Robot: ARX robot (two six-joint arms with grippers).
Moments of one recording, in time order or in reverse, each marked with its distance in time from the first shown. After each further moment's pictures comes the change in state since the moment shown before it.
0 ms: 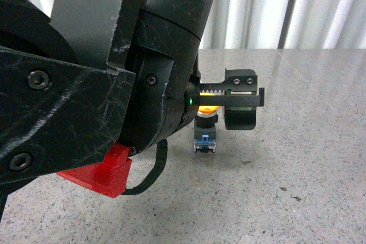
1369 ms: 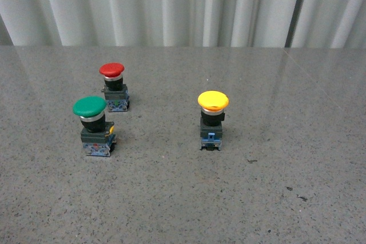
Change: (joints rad) left arm 0.475 -1.402 -0.842 -0.086 0.138 0.304; right arm 0.000 0.000 0.000 0.000 0.000 0.000
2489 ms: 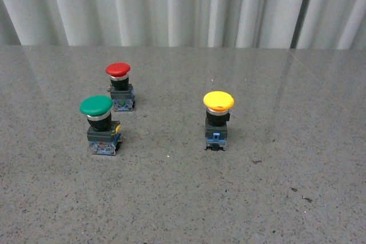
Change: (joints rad) left arm 0.202 -0.418 -0.116 -0.287 0.197 -0.005; right arm 0.000 0.000 0.000 0.002 -0.001 0.000
